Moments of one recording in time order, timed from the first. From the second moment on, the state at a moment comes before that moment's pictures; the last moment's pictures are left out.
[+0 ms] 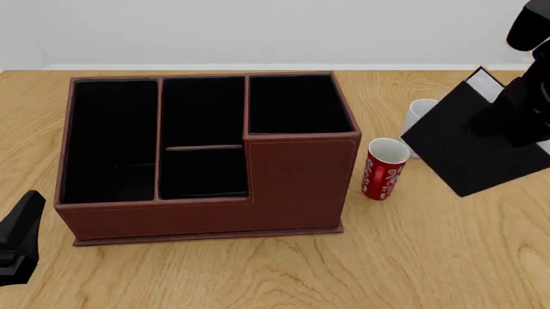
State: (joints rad) left arm 0.00 0.01 0.00 0.00 0.00; right arm 0.30 1.03 -1.21 1.22 -0.42
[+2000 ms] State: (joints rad) left arm 0.00 0.01 0.00 0.00 0.00; right arm 0.52 1.36 -1.73 1.22 -0.61
